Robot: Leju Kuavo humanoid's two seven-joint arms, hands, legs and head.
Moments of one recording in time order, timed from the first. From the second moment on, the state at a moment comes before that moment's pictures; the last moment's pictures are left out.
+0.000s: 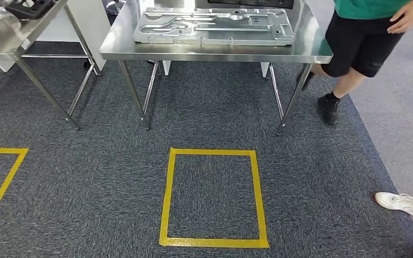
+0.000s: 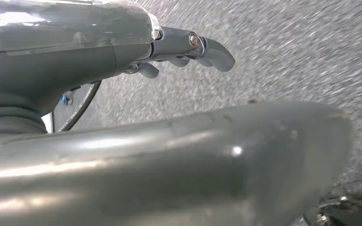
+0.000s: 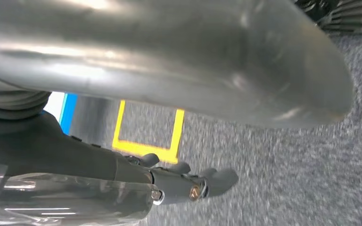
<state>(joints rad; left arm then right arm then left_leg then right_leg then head) -0.09 -0.15 0.94 -0.20 -1.46 0.21 -0.02 -0.09 0.09 -0.94 -0.17 0.92 -0.07 0.05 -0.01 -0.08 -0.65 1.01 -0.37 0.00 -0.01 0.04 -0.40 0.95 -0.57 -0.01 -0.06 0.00</state>
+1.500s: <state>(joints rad) -0.08 -0.16 0.92 -0.20 -1.47 0.20 -0.02 -0.10 0.06 -0.91 -0.16 0.95 -0.08 0.05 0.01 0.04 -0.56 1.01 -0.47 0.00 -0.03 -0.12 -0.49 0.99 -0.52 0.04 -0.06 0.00</state>
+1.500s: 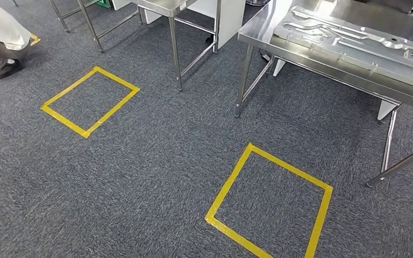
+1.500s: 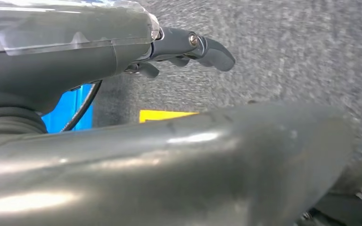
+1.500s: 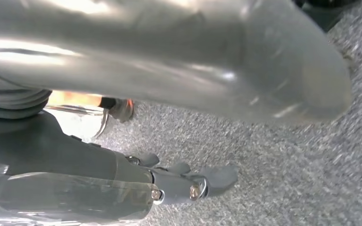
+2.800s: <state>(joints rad) -0.10 -0.16 0.92 -0.20 -1.48 0.20 0.00 -0.09 0.07 -0.89 -0.16 0.99 -0.09 0.05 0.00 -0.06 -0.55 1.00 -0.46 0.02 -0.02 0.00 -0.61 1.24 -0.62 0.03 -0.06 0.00</state>
